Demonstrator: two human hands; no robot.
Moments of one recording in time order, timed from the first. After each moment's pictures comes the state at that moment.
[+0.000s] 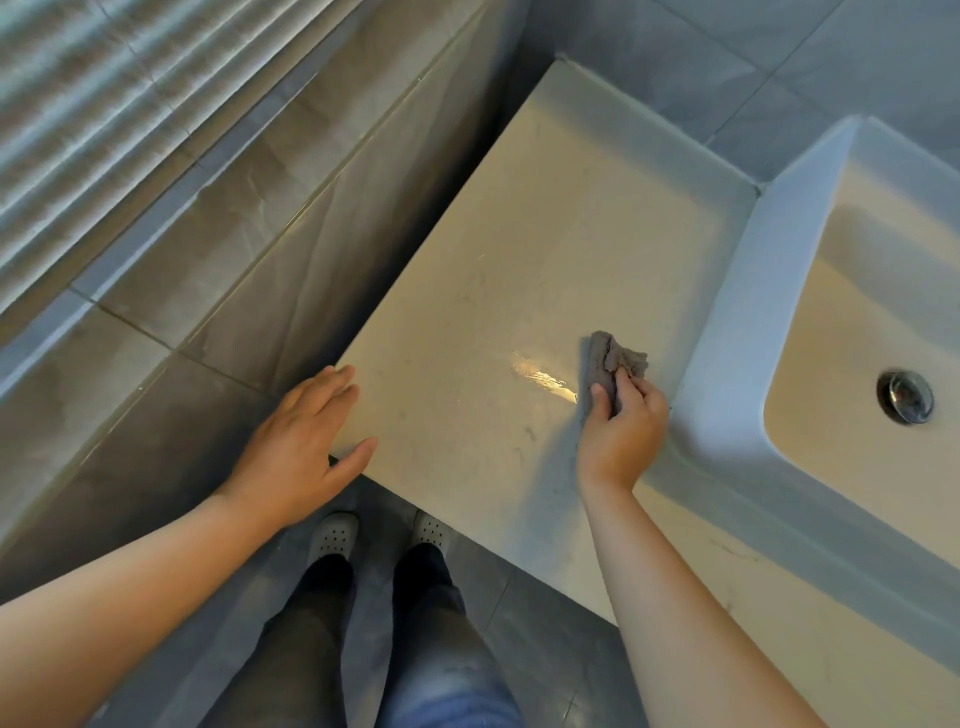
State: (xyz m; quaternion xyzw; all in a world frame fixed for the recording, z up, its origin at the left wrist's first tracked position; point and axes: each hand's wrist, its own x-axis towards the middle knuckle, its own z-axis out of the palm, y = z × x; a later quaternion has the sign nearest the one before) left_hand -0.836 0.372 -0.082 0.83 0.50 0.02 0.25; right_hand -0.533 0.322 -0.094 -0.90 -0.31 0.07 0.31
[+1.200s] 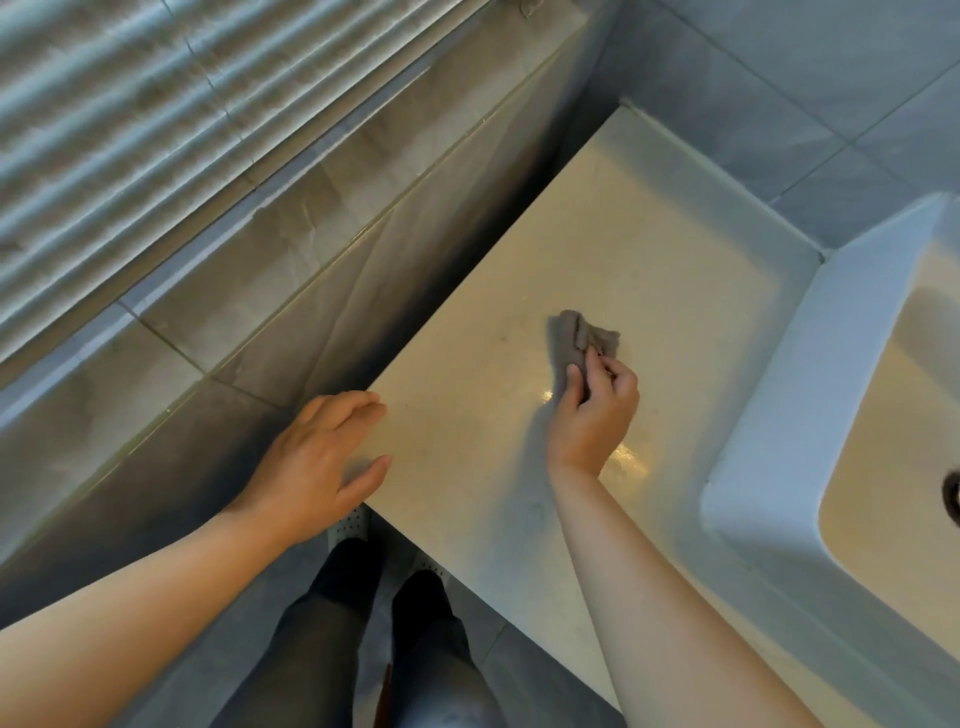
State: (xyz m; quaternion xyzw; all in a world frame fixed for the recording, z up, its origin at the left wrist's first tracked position) left_hand -0.838 0.385 -0.084 0.81 0.52 0.07 0.26; right_hand -0.568 0.402 -0.114 -0.83 -0.39 0.08 0.39
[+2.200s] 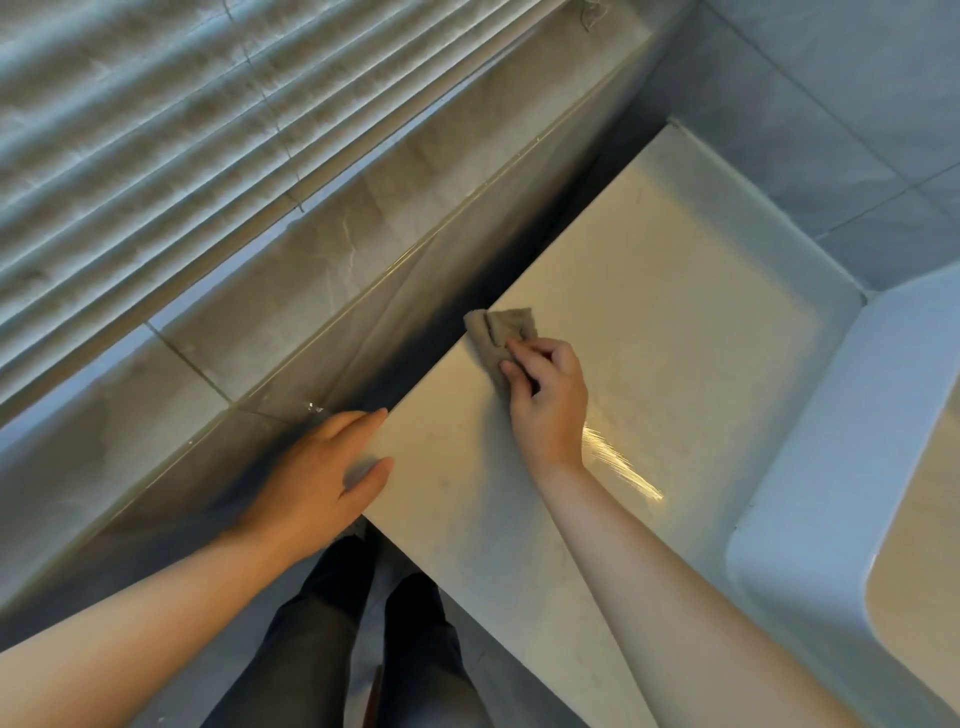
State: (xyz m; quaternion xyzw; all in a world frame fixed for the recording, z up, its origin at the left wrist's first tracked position) left_hand -0.848 0.394 -0.096 0.67 0.60 0.12 0.42; right_hand -0.615 0.449 -0.106 -0.71 -0.58 0.22 0.33
